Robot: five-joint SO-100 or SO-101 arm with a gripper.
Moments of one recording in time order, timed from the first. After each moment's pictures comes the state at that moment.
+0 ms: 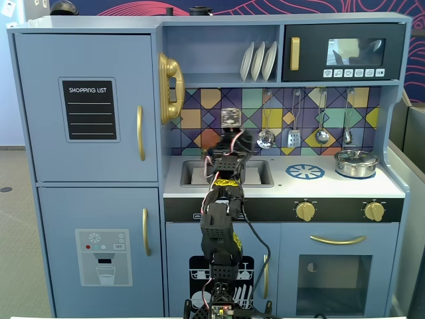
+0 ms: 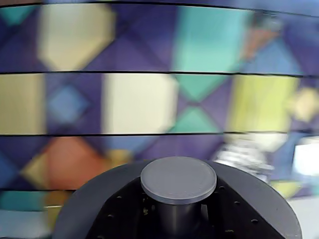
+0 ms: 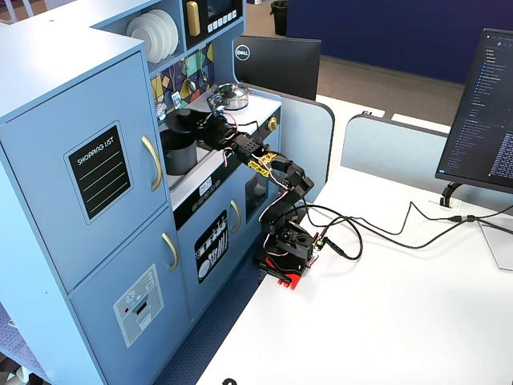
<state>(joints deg) 9.8 124.1 108.1 2.1 -94.5</state>
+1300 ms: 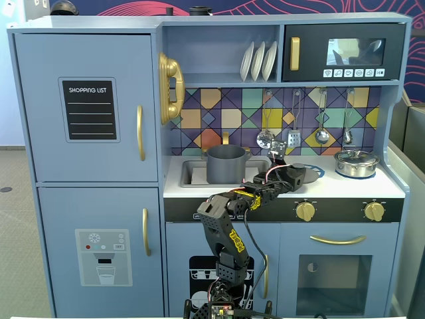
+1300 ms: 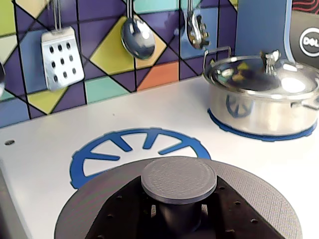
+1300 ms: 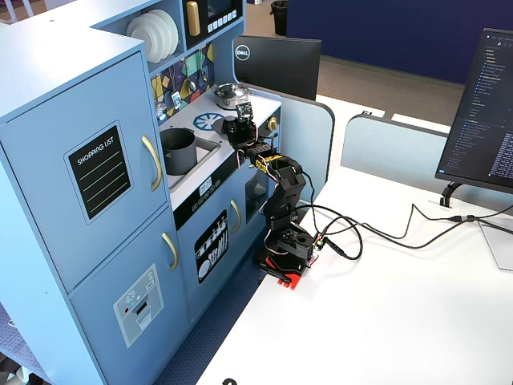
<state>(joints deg) 34.3 115.3 126.5 -18.9 -92.2</state>
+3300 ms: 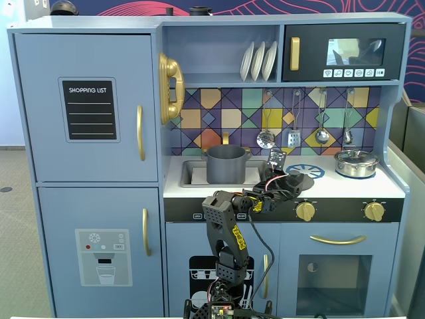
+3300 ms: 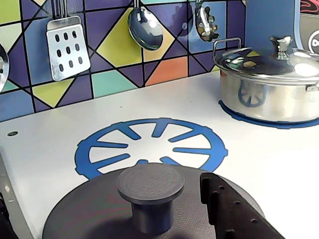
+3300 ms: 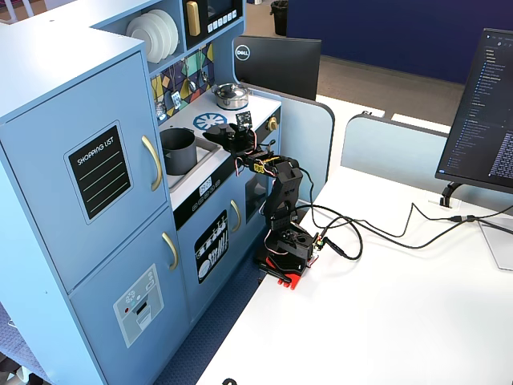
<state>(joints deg) 35.9 107.7 132.1 -33.1 -91.5</state>
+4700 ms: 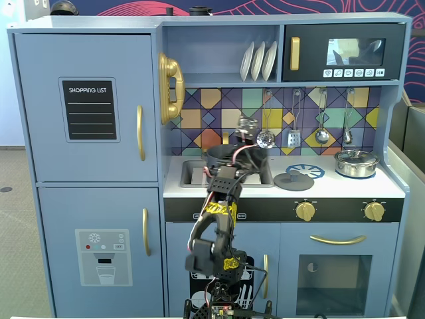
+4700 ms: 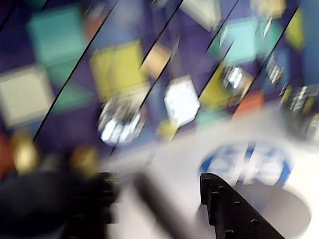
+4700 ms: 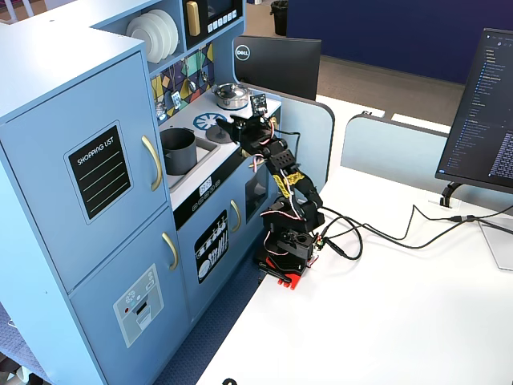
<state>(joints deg) 18.8 158.4 115.5 42.4 -85.4</state>
